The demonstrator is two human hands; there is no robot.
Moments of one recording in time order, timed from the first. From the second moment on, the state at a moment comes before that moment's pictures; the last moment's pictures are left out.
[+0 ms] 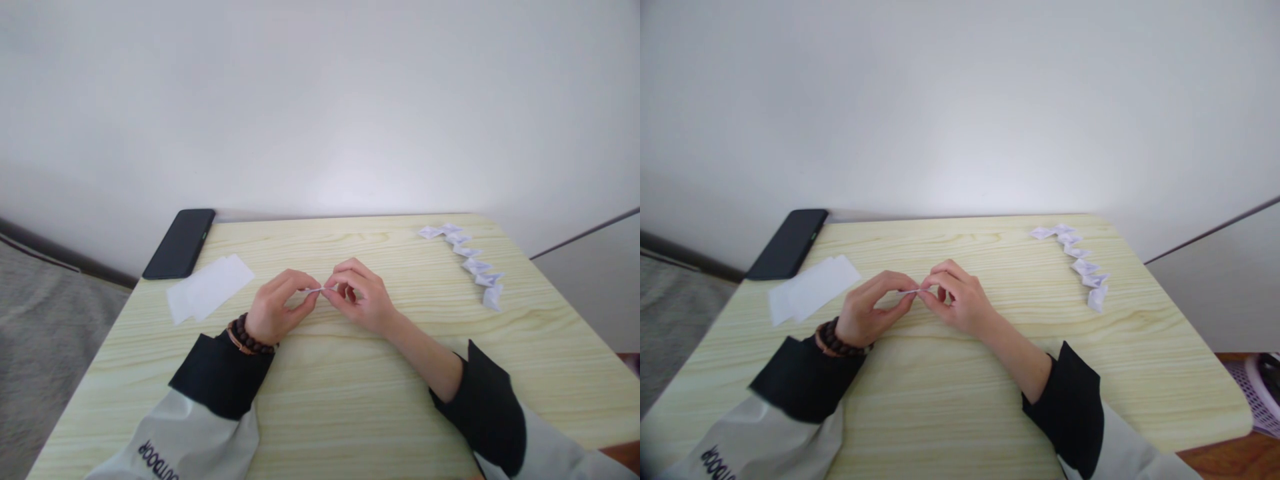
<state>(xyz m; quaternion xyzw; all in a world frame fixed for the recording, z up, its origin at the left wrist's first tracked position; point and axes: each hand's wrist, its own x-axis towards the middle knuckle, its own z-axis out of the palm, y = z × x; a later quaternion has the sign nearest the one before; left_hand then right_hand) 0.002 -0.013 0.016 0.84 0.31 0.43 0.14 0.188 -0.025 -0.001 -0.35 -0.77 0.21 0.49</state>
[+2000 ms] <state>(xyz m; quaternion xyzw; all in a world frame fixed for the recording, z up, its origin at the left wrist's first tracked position) 0.003 -0.011 0.011 0.68 0.44 0.46 0.37 0.188 -0.025 0.003 -0.41 -0.77 0.21 0.44</state>
